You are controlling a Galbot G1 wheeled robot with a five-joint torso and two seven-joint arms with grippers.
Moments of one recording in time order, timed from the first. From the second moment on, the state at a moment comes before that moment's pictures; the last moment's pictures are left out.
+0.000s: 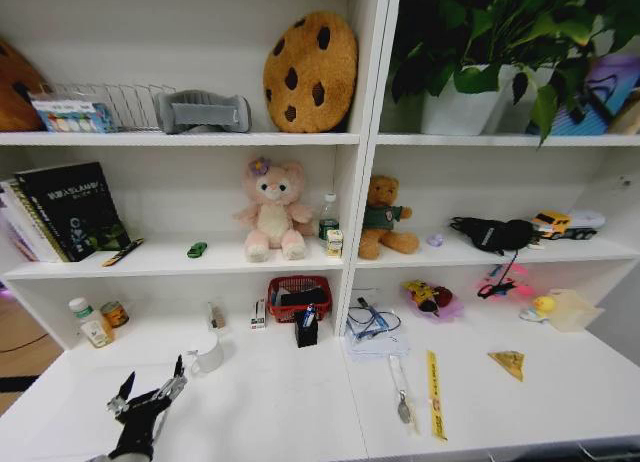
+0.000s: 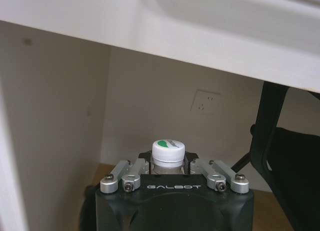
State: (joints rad) left arm 2.00 -1.39 -0.74 -2.32 -0.43 -0.07 -0.26; right arm -1.55 1.36 0.49 0.90 -0.02 0.69 0.07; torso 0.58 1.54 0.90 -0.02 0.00
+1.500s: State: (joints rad) left arm 1.98 -1.41 -0.77 -2.27 -0.45 -0.11 -0.26; right arm -2.02 1.44 0.57 1.26 -0.20 0.80 0.14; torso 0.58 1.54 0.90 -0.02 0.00
